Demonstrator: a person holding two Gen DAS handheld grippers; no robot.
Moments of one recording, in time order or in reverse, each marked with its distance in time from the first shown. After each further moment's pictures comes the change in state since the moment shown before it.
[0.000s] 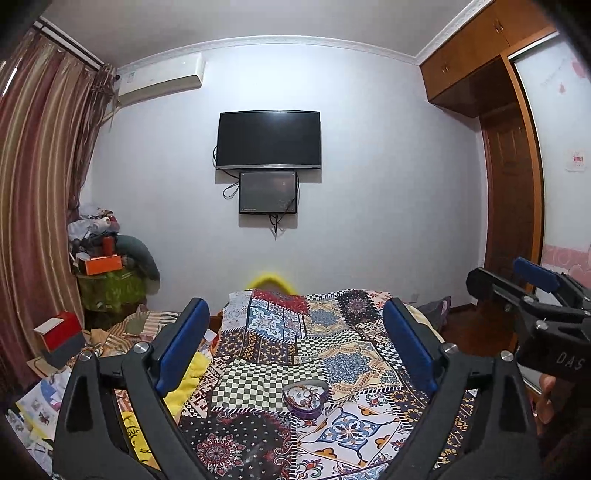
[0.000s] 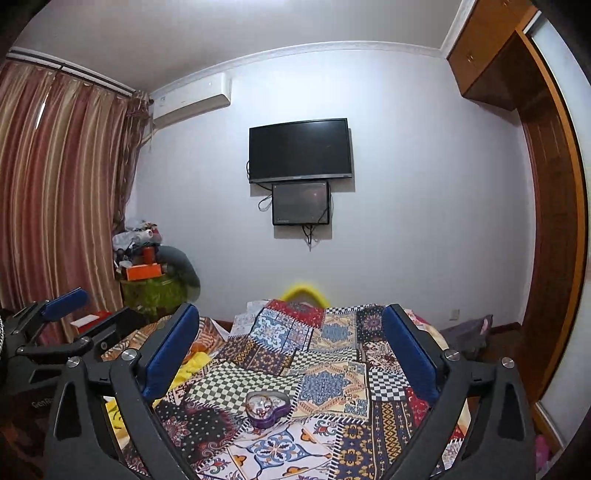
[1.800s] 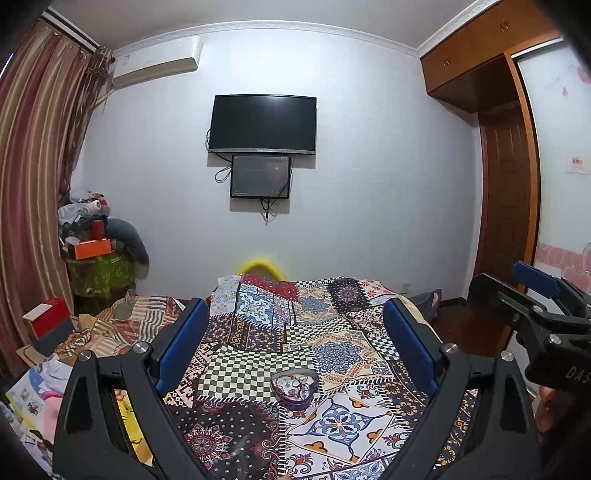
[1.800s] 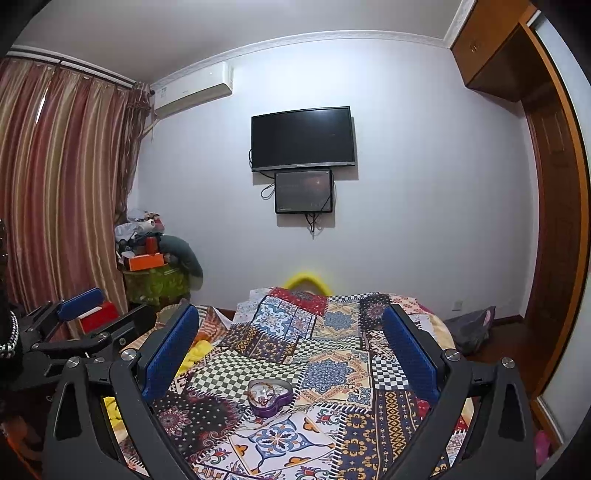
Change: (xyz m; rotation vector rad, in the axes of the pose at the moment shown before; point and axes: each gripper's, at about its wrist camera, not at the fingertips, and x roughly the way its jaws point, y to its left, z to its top) left arm 0.010 0.004 -0.009 -0.026 0.053 -0.041; right arm -0.021 -0.005 -0.009 -0.001 0.042 0.012
